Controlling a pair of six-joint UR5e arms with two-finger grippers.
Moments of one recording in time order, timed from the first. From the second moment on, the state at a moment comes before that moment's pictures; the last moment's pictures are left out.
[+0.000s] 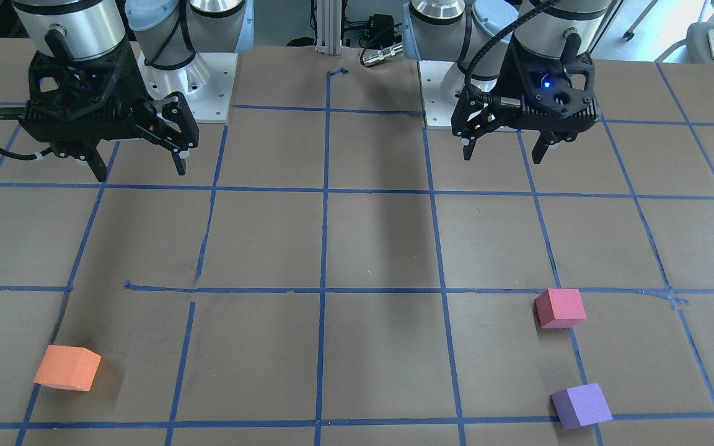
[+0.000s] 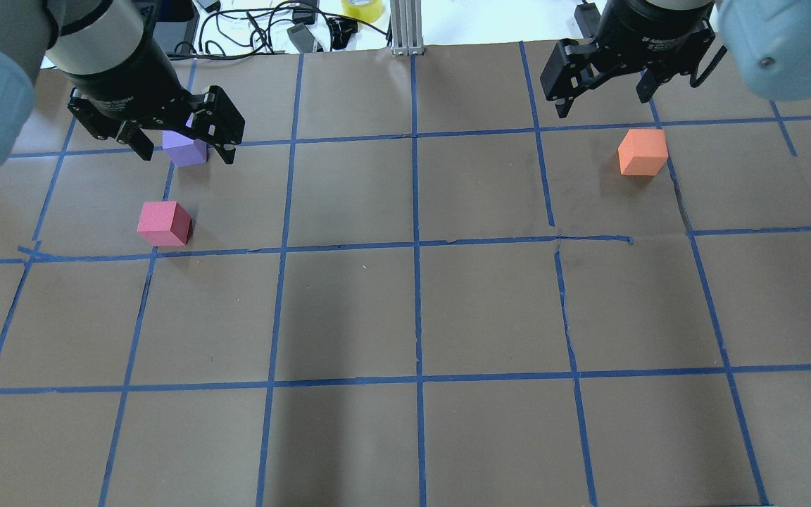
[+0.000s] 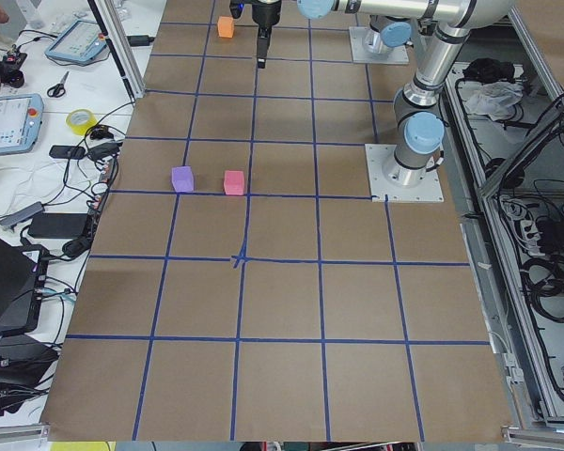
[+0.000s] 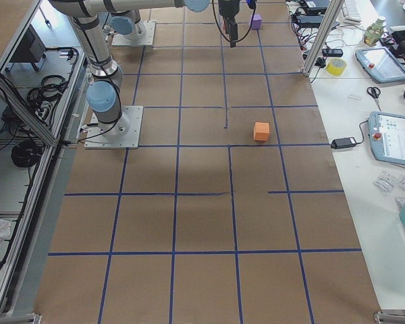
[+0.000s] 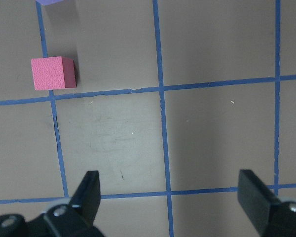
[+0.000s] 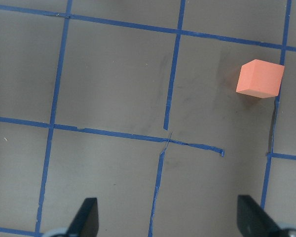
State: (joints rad) left arm -1.60 -1.55 -1.55 -1.53 1.62 0.04; right arm 1.62 -1.53 1.49 -1.68 -1.59 -0.09
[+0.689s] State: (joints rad) left arm -1.60 -1.55 -1.55 -1.53 1.62 0.04; right arm 1.50 -1.50 1.46 -1.68 -1.57 -0.08
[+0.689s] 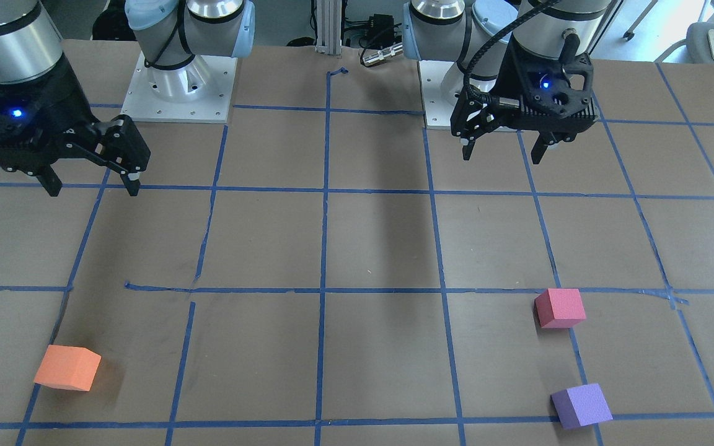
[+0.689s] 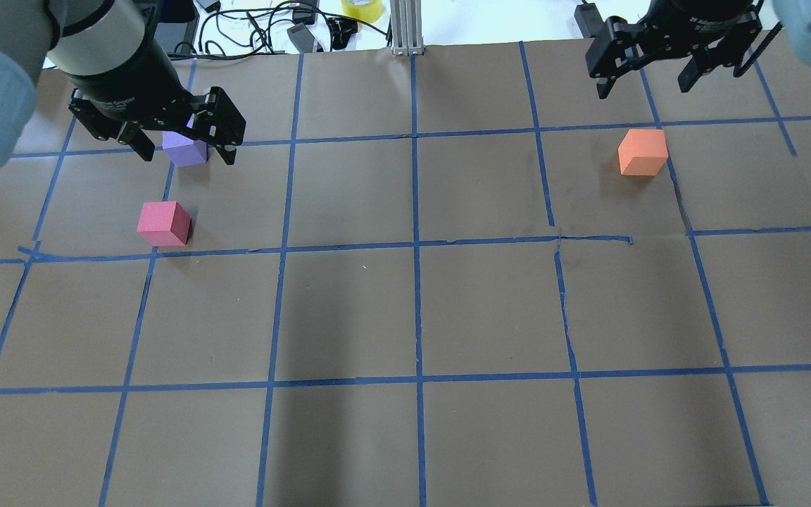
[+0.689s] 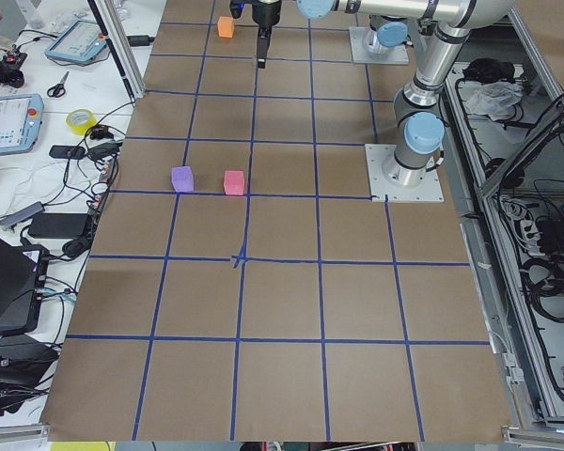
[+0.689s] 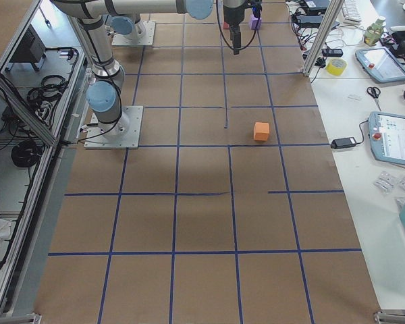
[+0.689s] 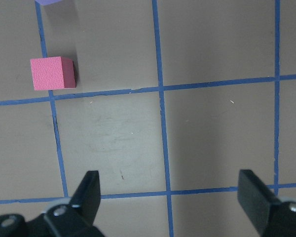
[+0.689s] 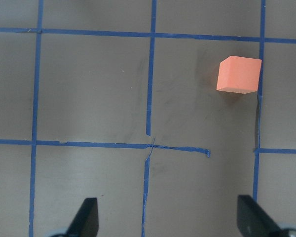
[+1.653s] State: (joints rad) left arm -1.60 -1.55 -1.56 -1.53 1.62 0.04; right arm 1.42 -1.16 1.48 -1.89 -1.71 -0.09
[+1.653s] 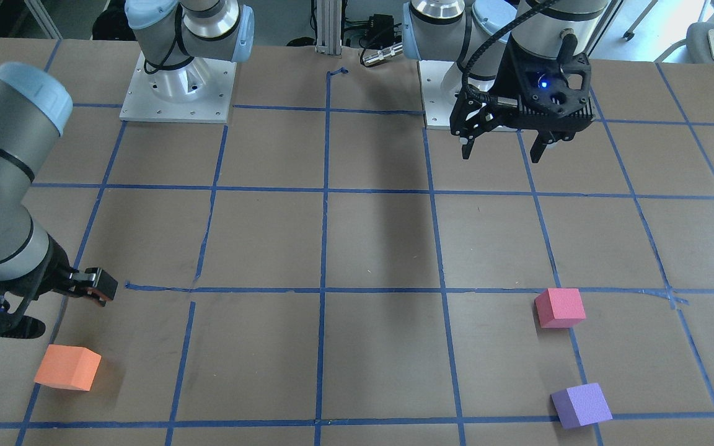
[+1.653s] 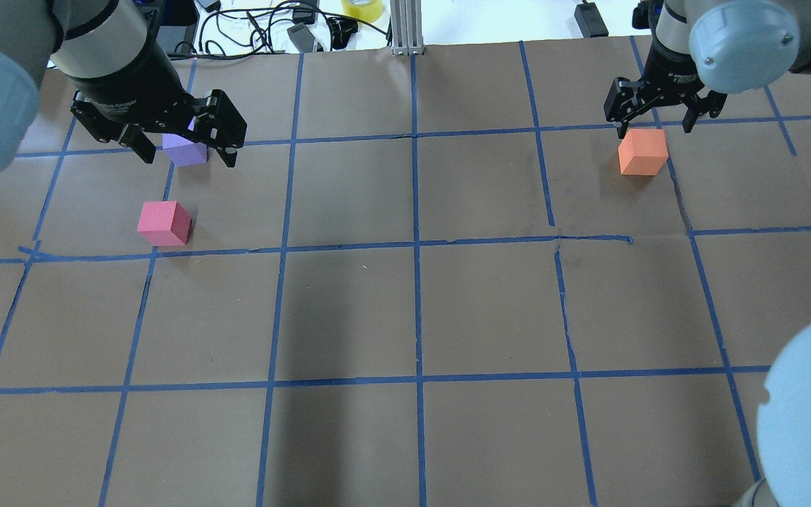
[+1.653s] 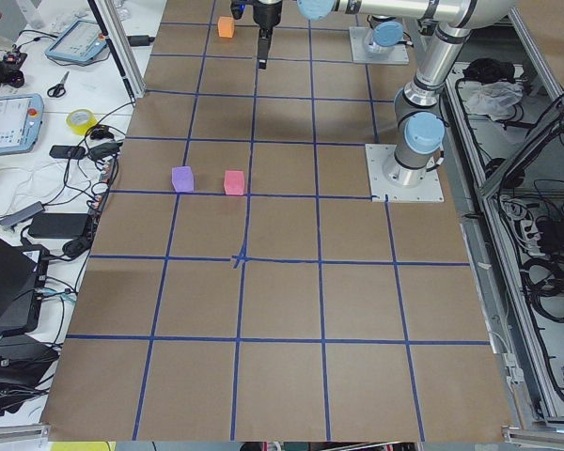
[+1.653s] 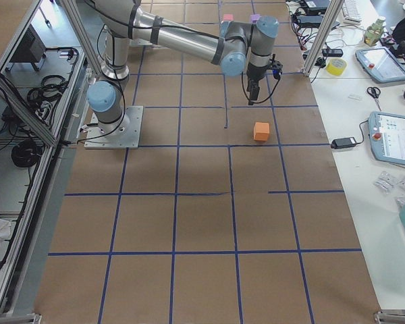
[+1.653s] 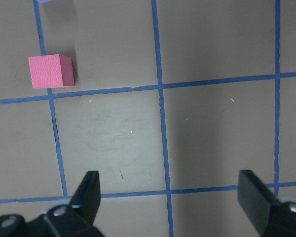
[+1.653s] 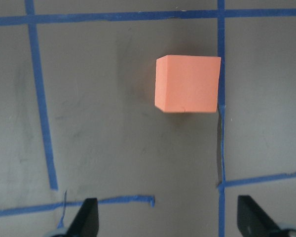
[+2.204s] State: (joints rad) left arm -1.60 -1.55 -1.56 -1.53 1.62 0.04; right arm 1.33 -1.02 1.47 -2.10 -1.66 -0.14
